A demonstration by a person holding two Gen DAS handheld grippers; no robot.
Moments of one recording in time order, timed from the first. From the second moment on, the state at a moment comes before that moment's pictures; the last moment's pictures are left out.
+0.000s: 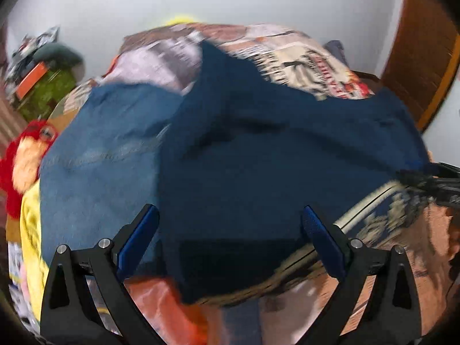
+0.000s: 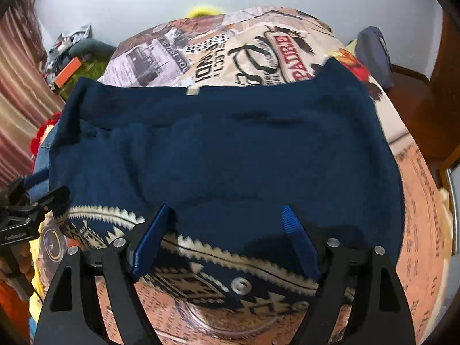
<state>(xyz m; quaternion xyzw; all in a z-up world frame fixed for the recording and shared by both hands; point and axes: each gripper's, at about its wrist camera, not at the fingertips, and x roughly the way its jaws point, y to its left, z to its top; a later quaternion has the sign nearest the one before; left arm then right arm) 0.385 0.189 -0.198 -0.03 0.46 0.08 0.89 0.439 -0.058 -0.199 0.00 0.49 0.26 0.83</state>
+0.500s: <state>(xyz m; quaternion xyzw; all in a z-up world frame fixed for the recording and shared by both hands) 0.284 0.274 -0.245 -0.31 0.44 0.18 0.82 0.404 -0.154 -0.208 0.04 0.52 0.16 0.84</state>
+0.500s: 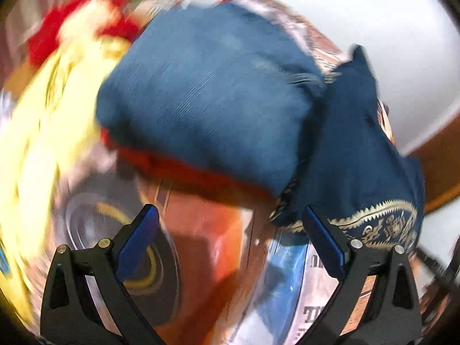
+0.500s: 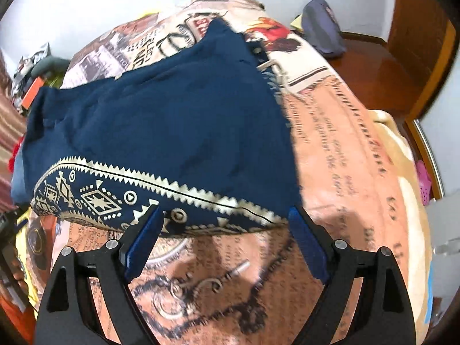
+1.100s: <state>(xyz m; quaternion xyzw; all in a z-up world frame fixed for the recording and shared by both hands) 0.352 0.224 -0.293 -0.47 0.42 -0.02 0.78 0.390 -0.126 -0.197 0.01 0.50 0.19 0.84</state>
